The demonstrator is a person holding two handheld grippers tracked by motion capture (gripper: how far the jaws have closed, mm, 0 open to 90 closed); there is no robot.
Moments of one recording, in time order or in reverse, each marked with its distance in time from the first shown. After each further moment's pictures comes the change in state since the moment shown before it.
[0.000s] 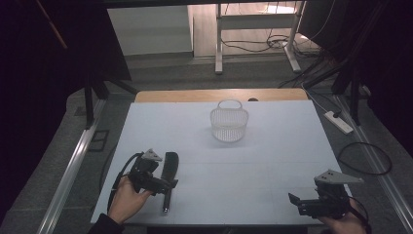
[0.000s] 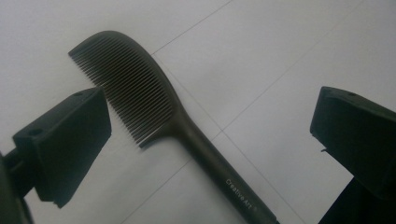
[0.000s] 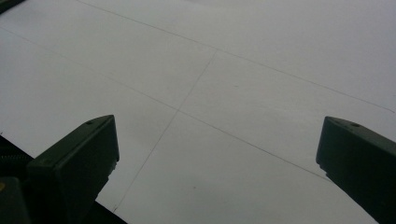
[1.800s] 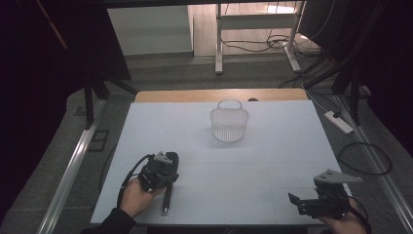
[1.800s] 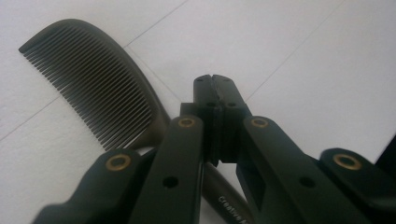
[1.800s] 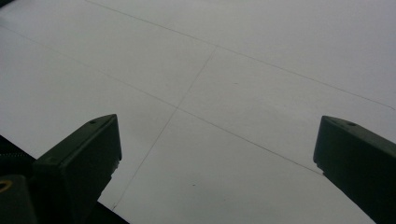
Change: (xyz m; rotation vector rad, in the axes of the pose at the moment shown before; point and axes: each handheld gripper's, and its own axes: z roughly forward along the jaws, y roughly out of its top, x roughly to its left) left arm -0.004 0.002 0.028 0.076 -0.033 0.044; right arm 0.000 0.000 0.001 0.015 -0.003 0.002
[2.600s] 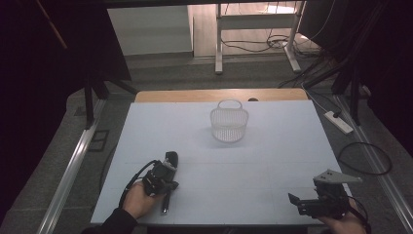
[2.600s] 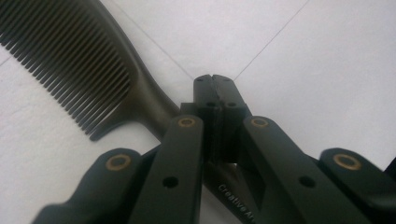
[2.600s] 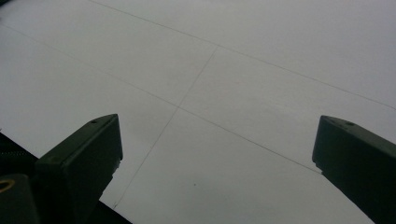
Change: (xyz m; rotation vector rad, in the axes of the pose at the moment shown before) left arm -0.002 -0.006 0.021 0.156 0.010 0.025; right arm 0.000 0.000 0.000 0.002 0.003 -0.003
